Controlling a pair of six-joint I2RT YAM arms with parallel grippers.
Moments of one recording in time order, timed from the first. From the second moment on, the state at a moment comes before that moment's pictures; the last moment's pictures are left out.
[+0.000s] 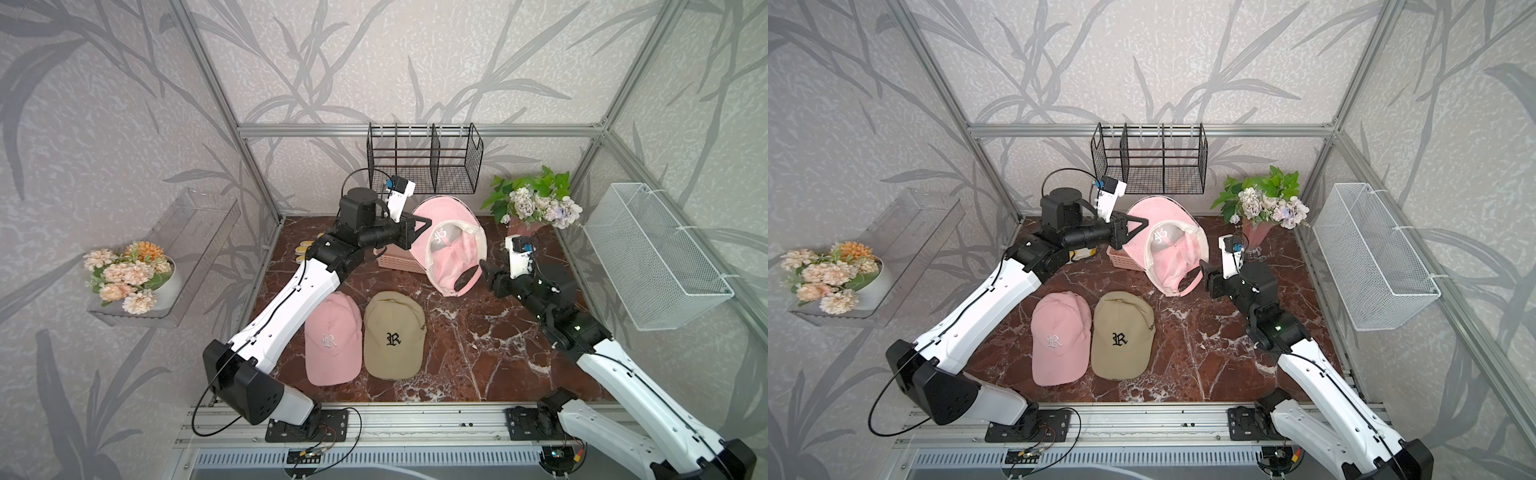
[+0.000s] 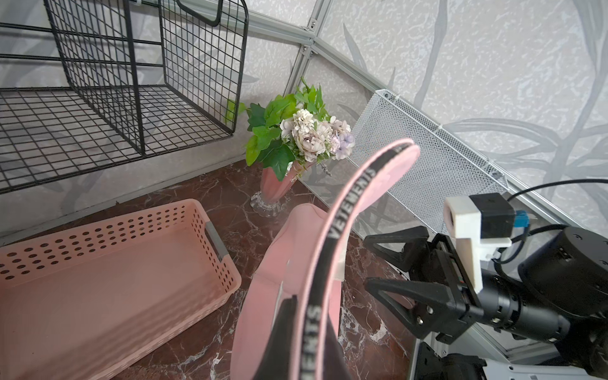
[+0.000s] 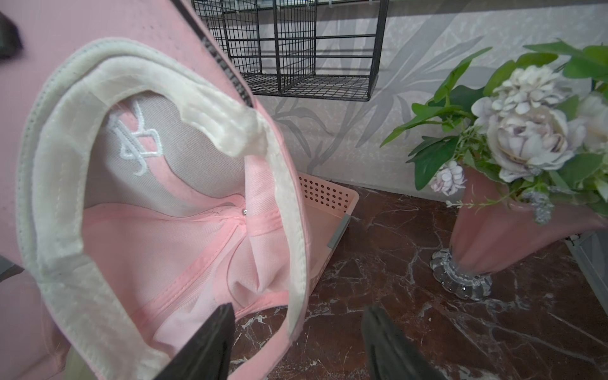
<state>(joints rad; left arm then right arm) -0.52 1.47 1.55 -0.33 0.52 -0.28 0.45 0.90 0.80 -0.15 0.05 0.13</state>
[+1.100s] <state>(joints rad) -0.61 1.45 1.42 -0.20 0.34 -0.19 0.42 0.90 0.84 -0.33 0.04 0.18</state>
